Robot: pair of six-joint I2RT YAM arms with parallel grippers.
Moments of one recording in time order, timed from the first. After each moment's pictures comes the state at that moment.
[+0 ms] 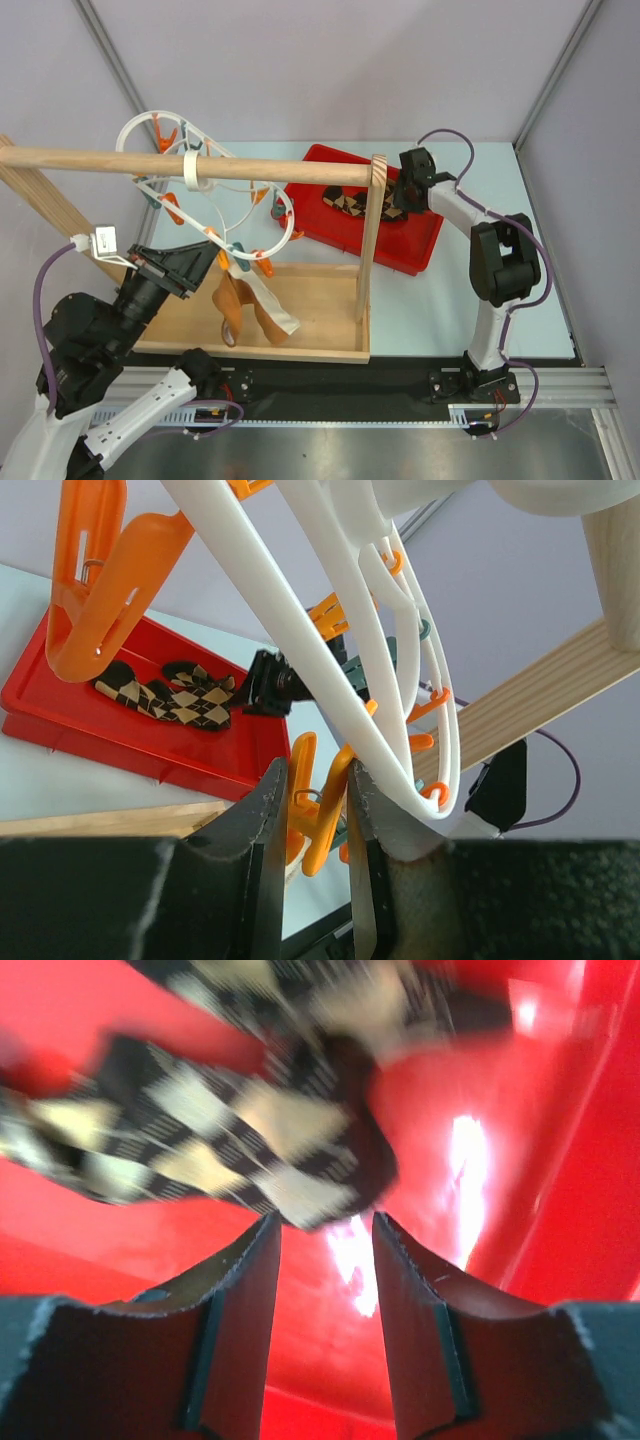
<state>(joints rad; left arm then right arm) -0.70 0.38 1.08 -0.57 -0.19 -0.73 0.30 1.94 1.52 -0.45 0.16 0.45</state>
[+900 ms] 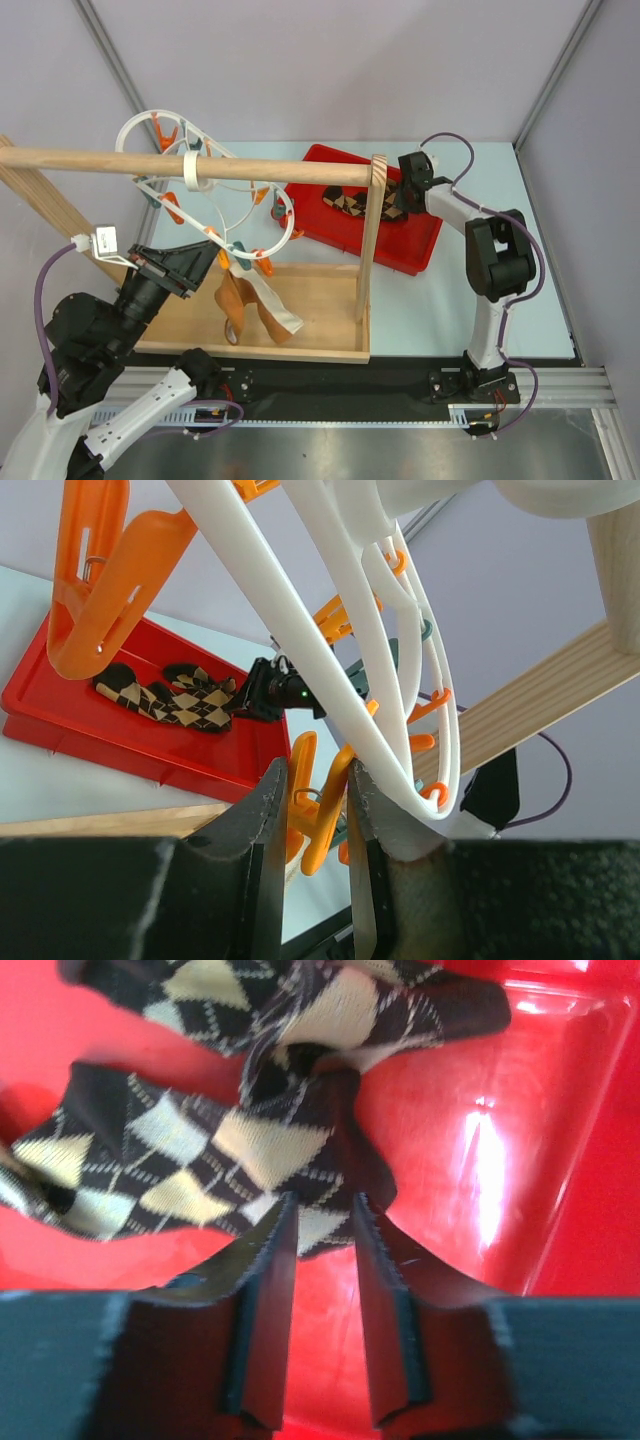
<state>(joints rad) -0.70 0.38 1.07 -0.56 -0.19 -0.73 0.30 1.97 1.44 -0.35 0.23 0.54</state>
